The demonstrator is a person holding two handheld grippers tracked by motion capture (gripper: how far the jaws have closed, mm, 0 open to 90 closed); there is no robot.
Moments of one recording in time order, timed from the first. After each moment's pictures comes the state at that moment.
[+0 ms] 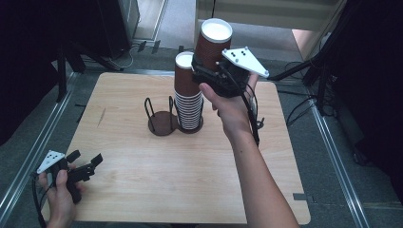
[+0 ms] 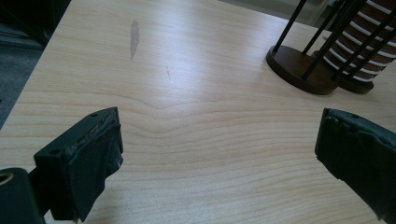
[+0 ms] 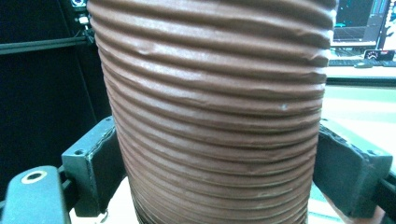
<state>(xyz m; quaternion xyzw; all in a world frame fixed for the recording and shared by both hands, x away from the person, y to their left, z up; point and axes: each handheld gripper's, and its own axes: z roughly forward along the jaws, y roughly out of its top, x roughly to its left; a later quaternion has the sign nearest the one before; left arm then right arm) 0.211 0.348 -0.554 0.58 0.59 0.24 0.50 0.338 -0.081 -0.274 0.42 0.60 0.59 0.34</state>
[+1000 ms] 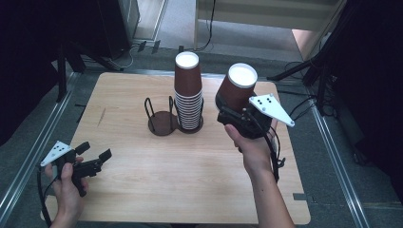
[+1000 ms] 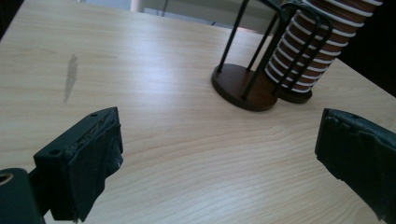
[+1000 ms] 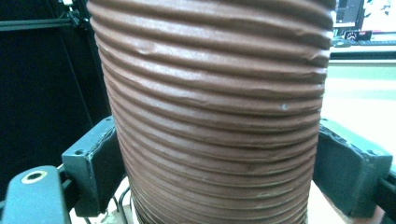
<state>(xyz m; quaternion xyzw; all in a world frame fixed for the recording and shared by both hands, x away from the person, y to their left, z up) 0.219 0.317 -0.511 0.61 0.54 0.22 0.53 0.286 -0.142 -0.338 0.44 0.60 0.58 0.33</state>
